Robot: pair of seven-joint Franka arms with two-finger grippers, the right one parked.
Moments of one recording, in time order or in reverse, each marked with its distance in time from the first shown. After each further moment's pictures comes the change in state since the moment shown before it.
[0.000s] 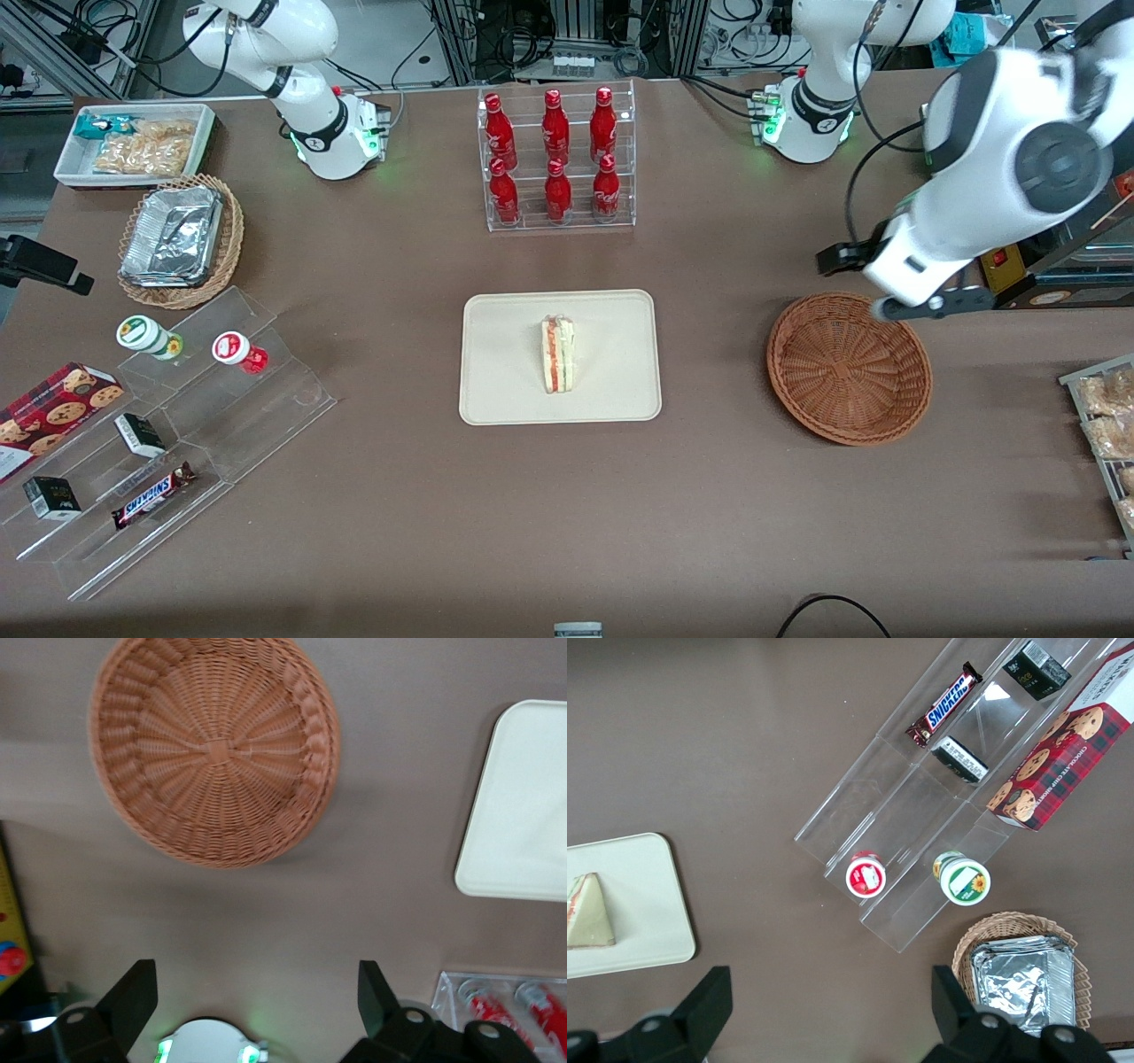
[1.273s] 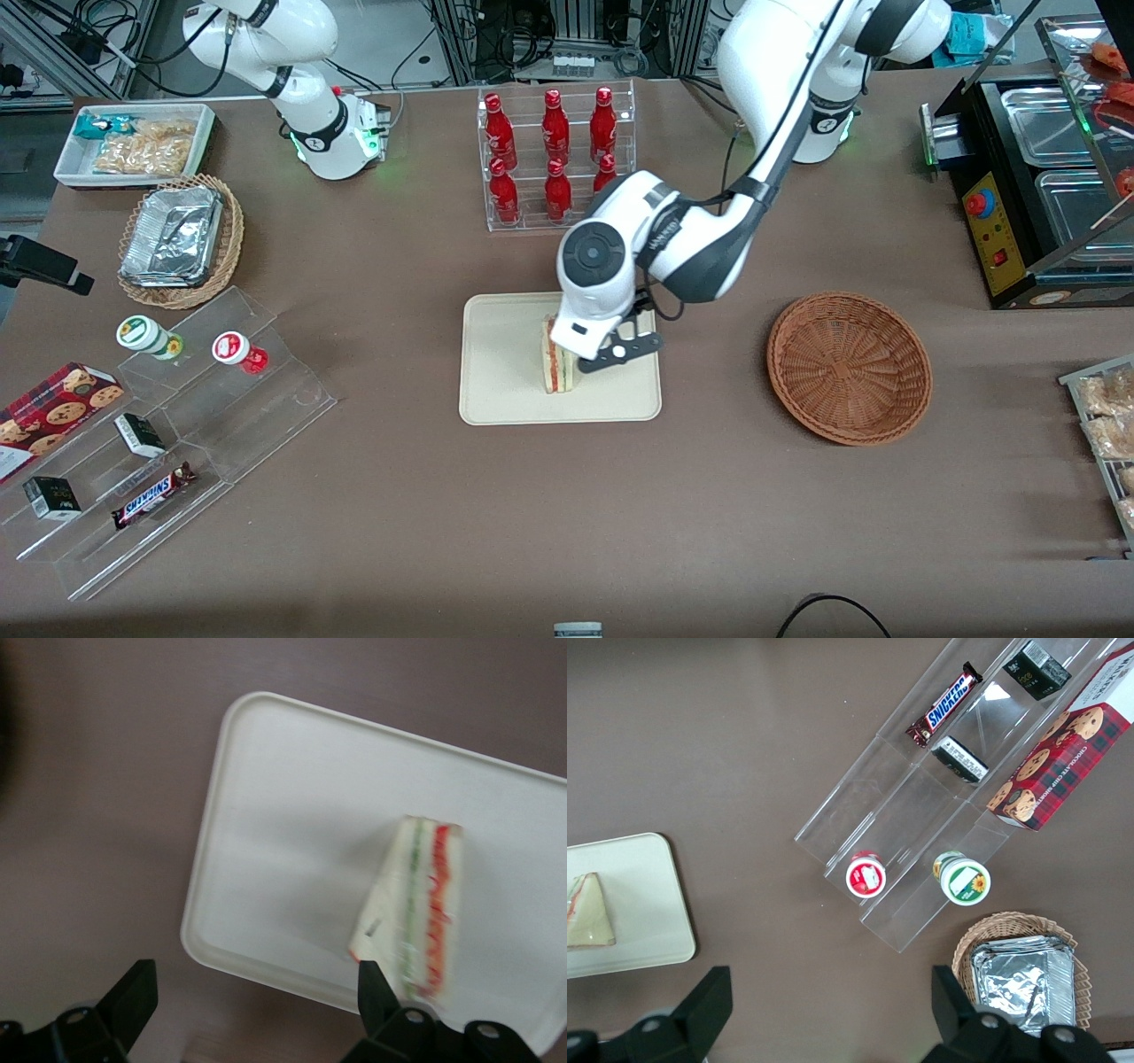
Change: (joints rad) arm -0.565 0.621 0.048 0.432 -0.008 0.234 -0.752
